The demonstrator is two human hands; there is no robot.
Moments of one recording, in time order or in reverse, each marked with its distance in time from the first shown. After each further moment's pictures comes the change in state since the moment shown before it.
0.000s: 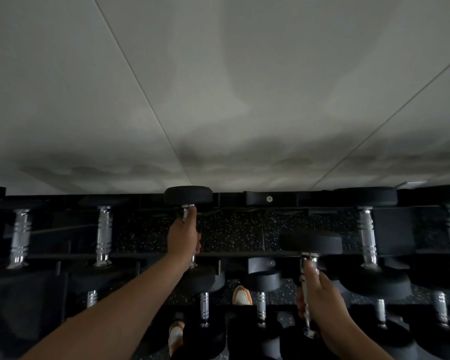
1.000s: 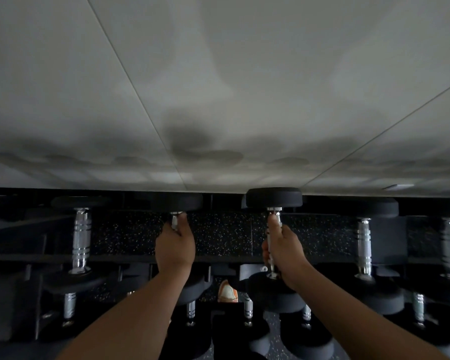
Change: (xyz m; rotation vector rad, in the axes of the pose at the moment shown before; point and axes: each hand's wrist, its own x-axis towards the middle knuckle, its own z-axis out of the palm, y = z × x) left_hand 0.013 -0.025 0.013 0.416 0.309 0.251; right_hand 0.074 -0.084 0.058 0.047 -0.069 -0.044
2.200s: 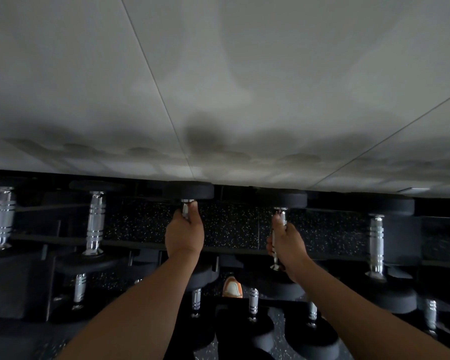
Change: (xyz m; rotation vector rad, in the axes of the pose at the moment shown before) left_hand 0.000 0.003 -0.002 0.043 0.000 0.005; right_hand 0.021 0.030 0.008 0.000 -0.034 0.006
